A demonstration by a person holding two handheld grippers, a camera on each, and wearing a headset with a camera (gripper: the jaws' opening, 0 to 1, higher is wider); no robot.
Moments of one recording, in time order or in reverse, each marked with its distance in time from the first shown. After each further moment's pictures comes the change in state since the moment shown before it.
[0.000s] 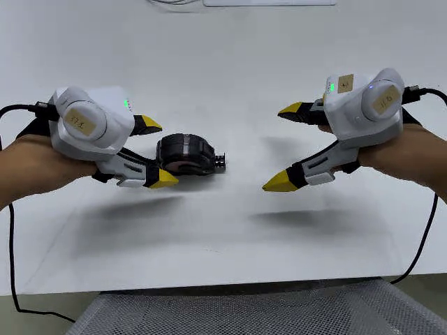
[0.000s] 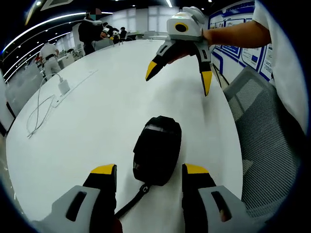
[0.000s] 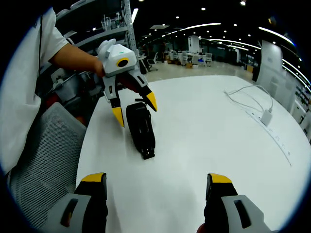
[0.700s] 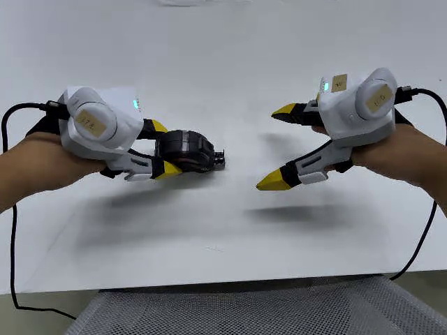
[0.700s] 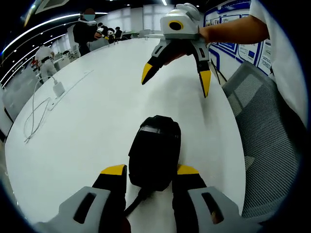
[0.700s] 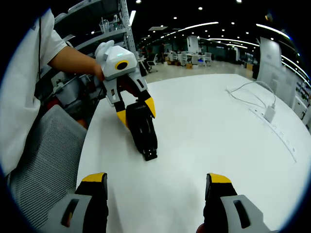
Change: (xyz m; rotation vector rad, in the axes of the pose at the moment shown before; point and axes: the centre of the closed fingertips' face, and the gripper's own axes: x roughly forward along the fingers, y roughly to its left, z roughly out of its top) left arm 0.009 -0.003 -0.001 0.041 0.013 -0.016; right arm 0.010 0.003 -0.003 0.028 -0.015 0.020
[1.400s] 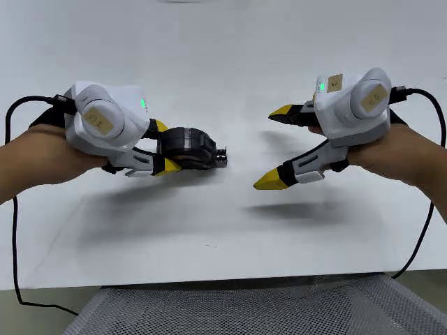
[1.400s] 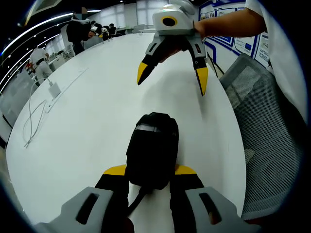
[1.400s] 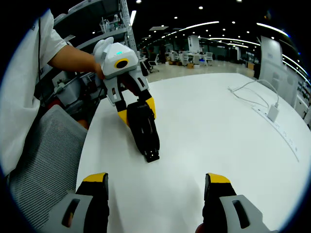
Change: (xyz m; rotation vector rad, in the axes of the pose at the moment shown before) left arm 0.001 -0.002 -0.003 0.044 0.056 -0.014; right arm 0.009 0.003 0.000 0.002 -0.001 0.015
